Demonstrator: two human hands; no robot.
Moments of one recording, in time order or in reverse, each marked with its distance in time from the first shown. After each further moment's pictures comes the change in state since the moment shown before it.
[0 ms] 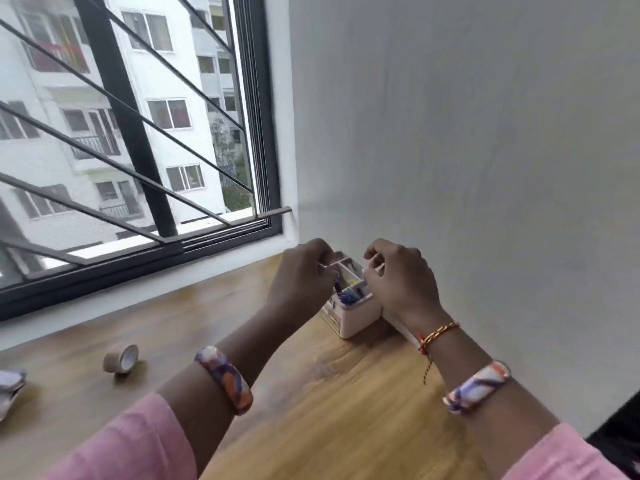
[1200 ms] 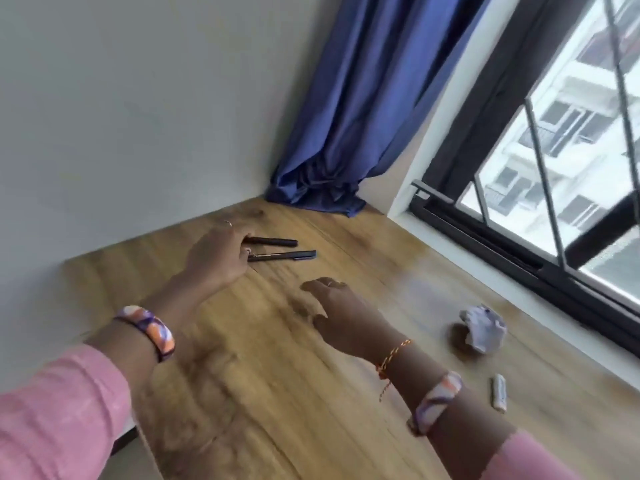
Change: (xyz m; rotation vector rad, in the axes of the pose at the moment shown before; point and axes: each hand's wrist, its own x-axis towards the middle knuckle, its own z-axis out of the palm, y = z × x) left_hand -0.630 -0.396 -0.618 0.662 0.620 -1.305; right_hand -0.401 -0.760 0.262 0.188 -1.100 -1.498
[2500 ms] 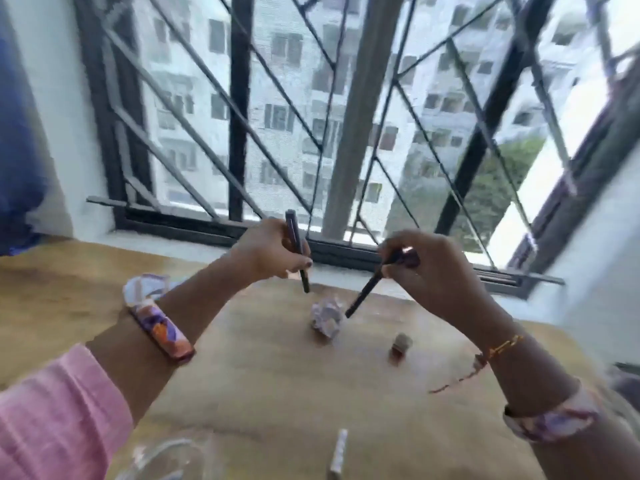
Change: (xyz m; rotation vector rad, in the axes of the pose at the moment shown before) left_hand -0.238 0.478 0.040 -0.659 -0.565 0.636; right_hand -0.506 0.180 -0.126 0.001 0.905 0.524
